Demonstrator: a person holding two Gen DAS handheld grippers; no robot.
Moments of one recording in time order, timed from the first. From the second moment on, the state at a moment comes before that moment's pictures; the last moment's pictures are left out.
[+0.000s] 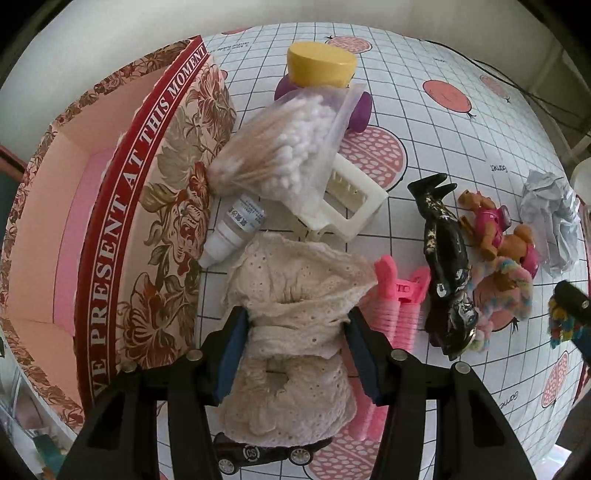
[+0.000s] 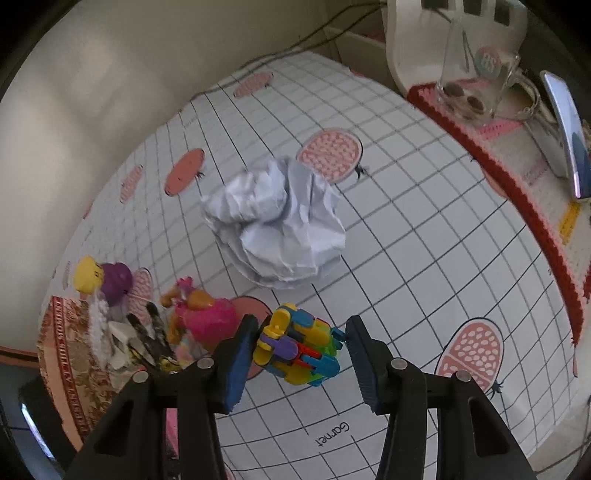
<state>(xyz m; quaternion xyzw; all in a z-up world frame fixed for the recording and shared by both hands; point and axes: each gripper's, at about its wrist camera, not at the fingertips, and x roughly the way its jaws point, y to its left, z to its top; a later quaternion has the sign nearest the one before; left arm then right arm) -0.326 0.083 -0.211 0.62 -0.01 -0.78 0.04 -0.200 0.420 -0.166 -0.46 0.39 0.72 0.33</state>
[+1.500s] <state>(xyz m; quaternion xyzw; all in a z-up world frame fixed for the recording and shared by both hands) -0.285 0.026 -0.083 0.40 0.14 -0.91 -0.03 -0.201 0.378 -0.067 -0.26 0.35 0.85 0.28</state>
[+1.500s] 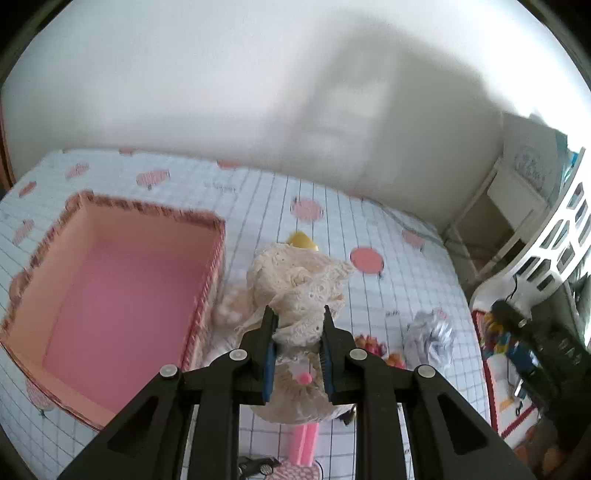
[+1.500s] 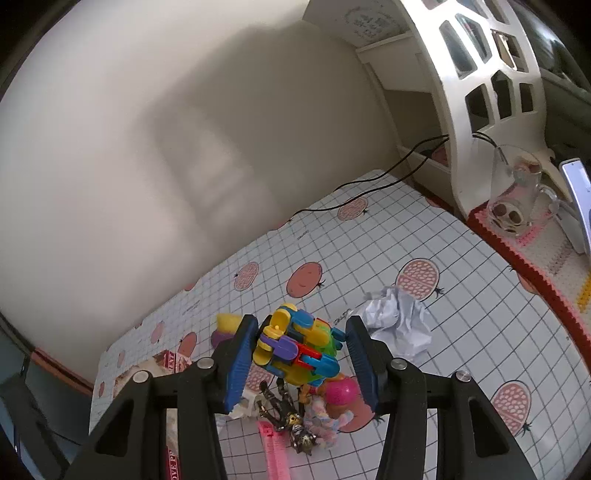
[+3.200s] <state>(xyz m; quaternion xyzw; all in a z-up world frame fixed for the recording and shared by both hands) -0.234 -0.208 -0.086 0.36 0.31 -0.86 0.19 -0.342 0.145 -0.099 -0.38 0.19 0.90 0.06</state>
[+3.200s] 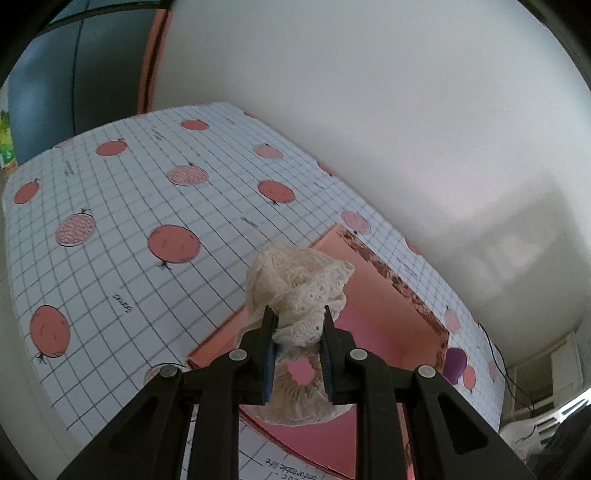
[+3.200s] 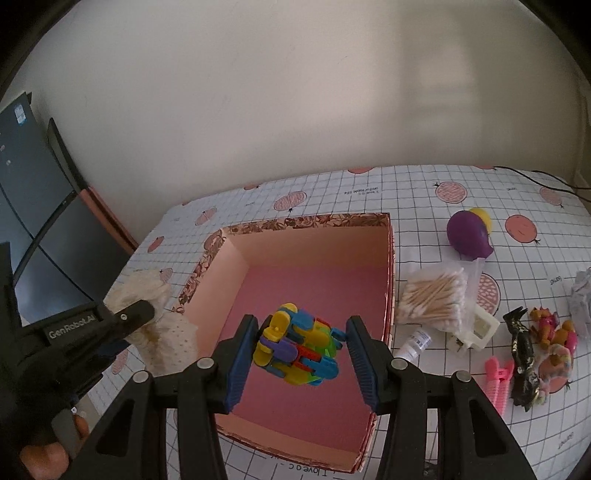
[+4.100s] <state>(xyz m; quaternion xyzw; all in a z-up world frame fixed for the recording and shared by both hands) -0.260 -0.190 -0.107 0.41 0.29 -0.85 0.15 -0.353 0.156 -0.096 -0.40 0.14 0.90 0.10</state>
